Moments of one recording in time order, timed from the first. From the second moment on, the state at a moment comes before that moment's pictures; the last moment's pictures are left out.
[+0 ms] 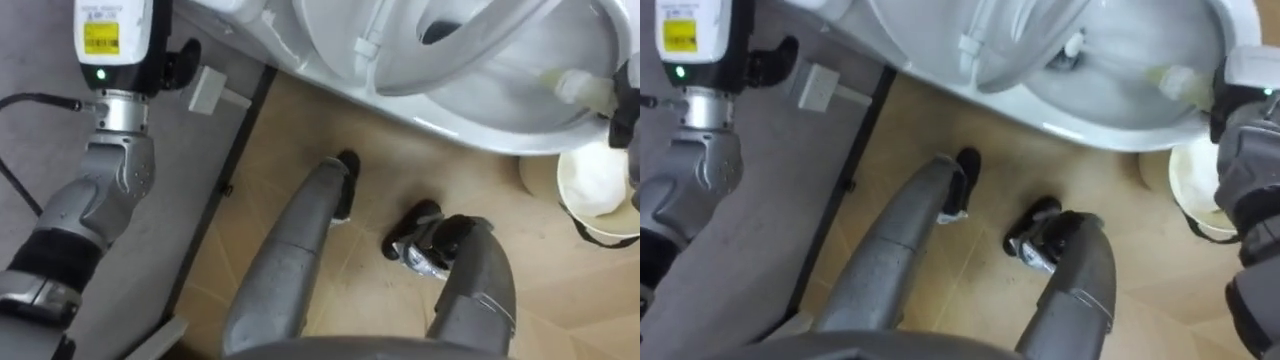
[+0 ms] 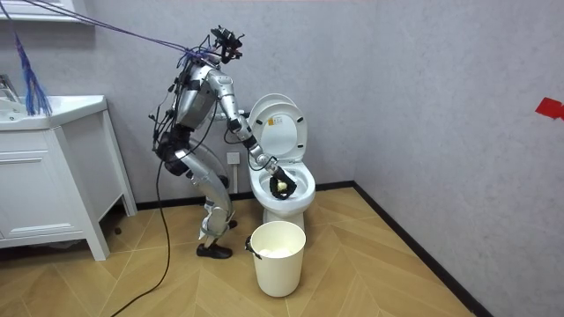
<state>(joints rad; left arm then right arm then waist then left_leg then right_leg) -0.25 0.60 -0.32 0.37 0.71 -0.10 0.78 -0.55 -0.77 0.57 1.01 -0.39 0.16 -0.28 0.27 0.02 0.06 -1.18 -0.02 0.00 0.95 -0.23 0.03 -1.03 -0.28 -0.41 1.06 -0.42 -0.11</state>
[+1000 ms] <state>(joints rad) -0.15 0.65 -0.36 0.33 0.71 0.02 0.69 -0.48 -0.73 0.64 0.85 -0.77 0.29 -0.24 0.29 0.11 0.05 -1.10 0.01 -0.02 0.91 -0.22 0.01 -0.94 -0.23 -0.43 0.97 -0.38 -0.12</state>
